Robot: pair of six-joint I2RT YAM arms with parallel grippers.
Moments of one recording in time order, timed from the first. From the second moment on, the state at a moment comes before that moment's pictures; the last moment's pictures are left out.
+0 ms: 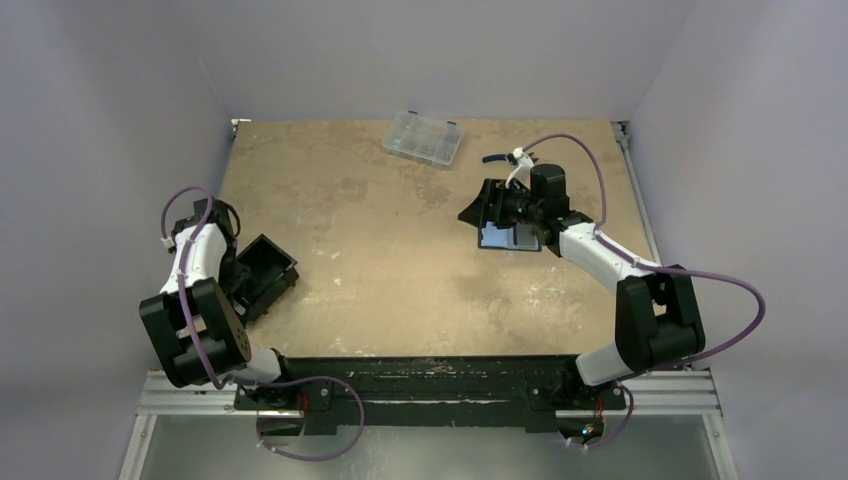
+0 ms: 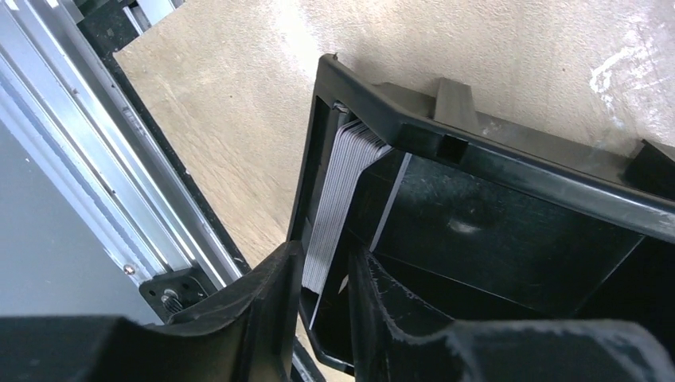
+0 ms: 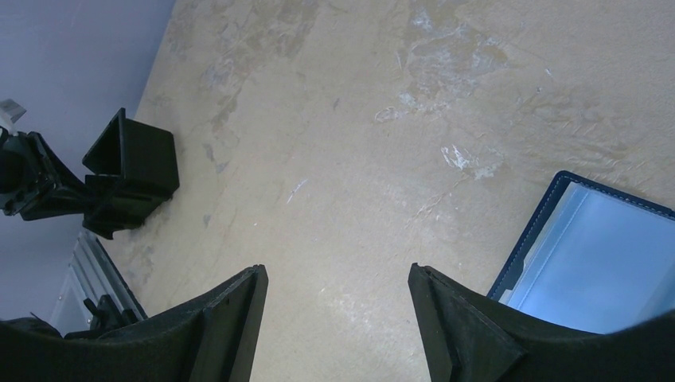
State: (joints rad) left arm 0.40 1.42 0.96 -1.01 -0.43 -0.69; right arm 0.27 1.49 0.90 0.06 -0.53 0.43
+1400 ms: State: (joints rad) left arm 0.37 1.43 0.97 -0.72 0.01 -0.60; right arm 0.27 1.49 0.90 0.06 -0.53 0.43
